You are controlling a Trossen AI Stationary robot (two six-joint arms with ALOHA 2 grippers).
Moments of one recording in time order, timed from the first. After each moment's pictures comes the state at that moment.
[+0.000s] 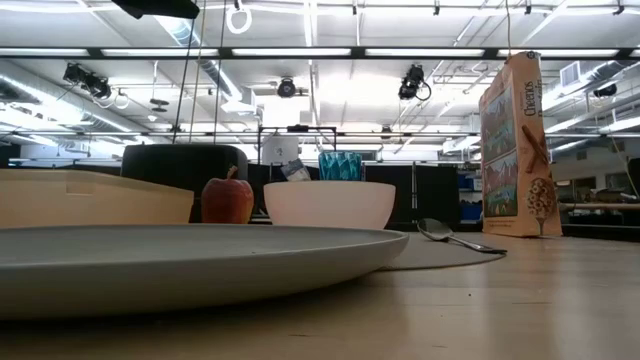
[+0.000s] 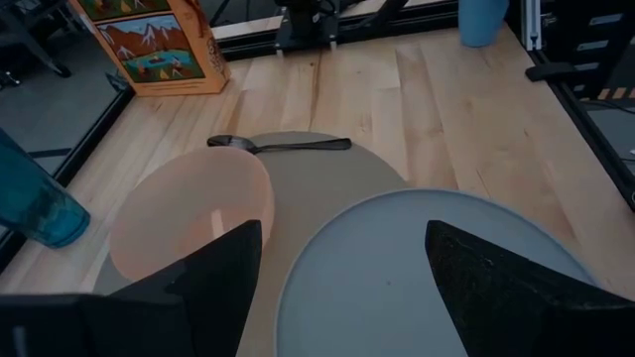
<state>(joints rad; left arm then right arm) -0.67 1.16 0.82 -0.27 -0.75 -0.28 1.09 1.90 1.45 -1.16 -0.26 2.32</state>
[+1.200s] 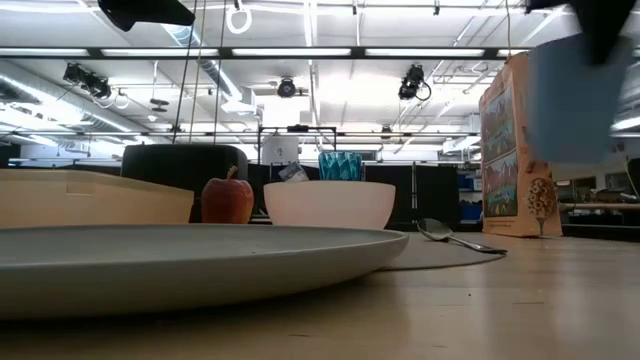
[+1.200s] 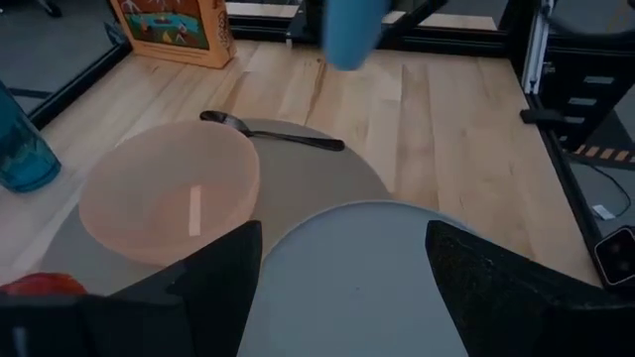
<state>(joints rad) -0.68 1.16 0.82 -0.28 -0.75 -0.49 0.56 1.75 1.57 -1.55 0.14 0.87</state>
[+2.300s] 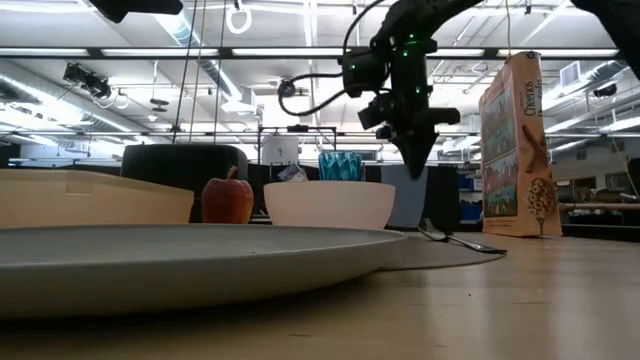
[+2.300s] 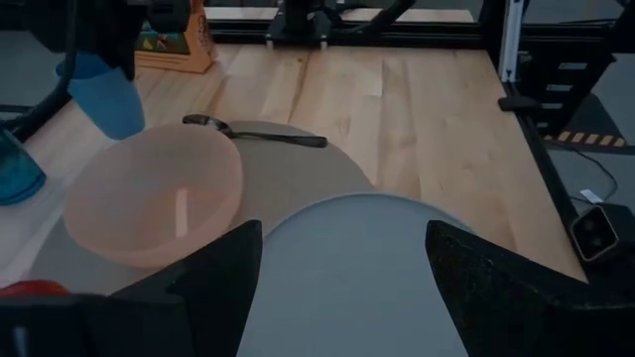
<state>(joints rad) -0.73 1.16 0.82 -0.29 -0.76 -0.47 -0.38 1.88 1.56 -1.21 0.13 -0.59</state>
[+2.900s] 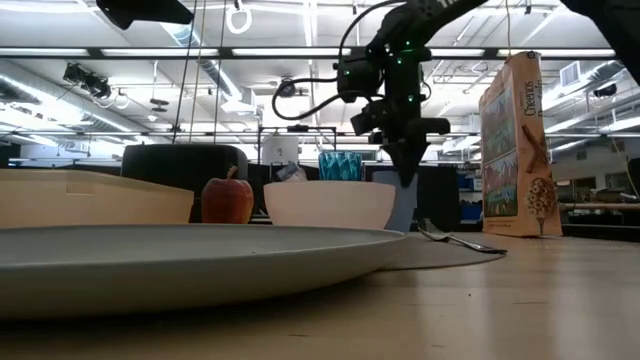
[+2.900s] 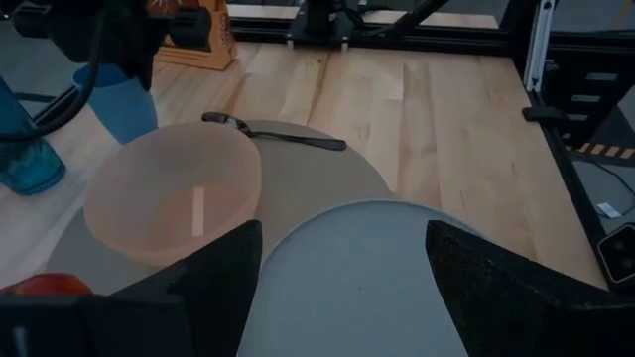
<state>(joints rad) -0.68 1.16 0.82 -0.29 -0.76 -0.49 -0.38 1.92 1.56 -1.14 0.13 -0.60</state>
